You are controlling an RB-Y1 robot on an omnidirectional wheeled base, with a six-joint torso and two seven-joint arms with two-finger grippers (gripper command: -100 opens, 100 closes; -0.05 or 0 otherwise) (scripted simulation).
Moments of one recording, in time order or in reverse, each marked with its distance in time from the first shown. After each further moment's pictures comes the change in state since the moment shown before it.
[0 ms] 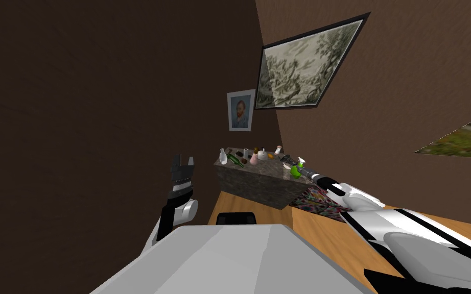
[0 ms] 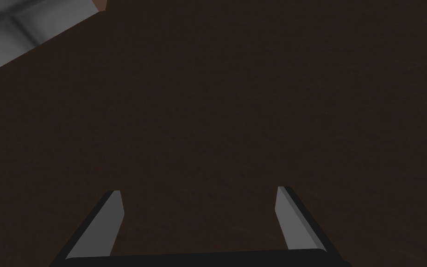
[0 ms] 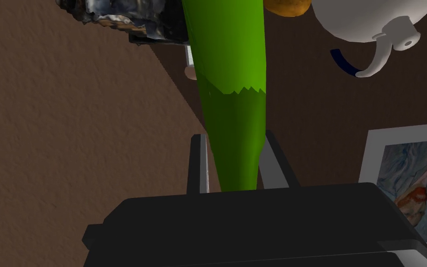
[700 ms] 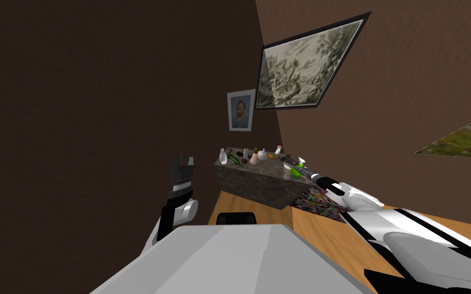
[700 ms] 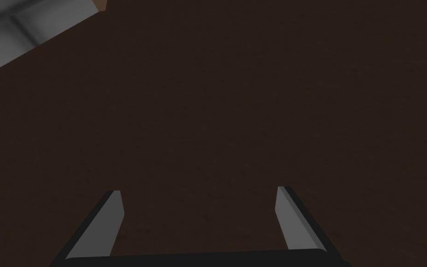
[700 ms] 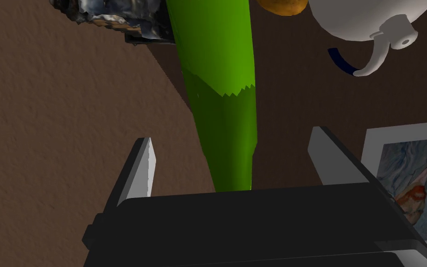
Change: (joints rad) left arm 0.000 0.000 0.000 0.000 0.000 0.000 0.000; right arm 0.000 0.001 0.000 -0.006 0.000 0.002 -0.003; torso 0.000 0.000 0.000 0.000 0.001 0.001
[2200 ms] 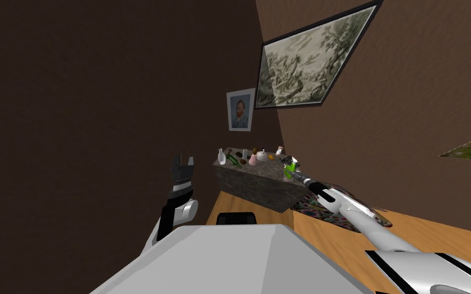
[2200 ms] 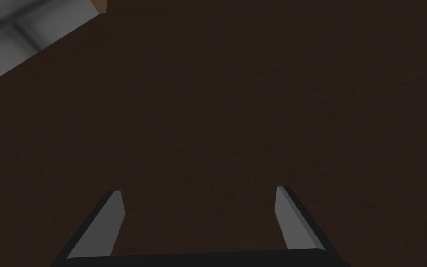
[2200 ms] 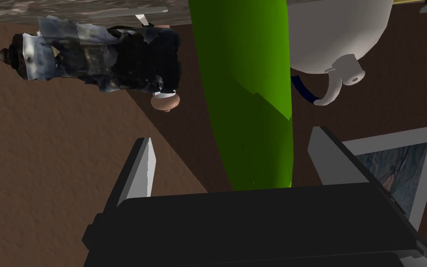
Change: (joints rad) left arm 0.000 0.000 0.000 0.000 0.000 0.000 0.000; right arm 0.292 0.081 -0.090 -0.455 -0.011 0.190 0.027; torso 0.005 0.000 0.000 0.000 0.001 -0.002
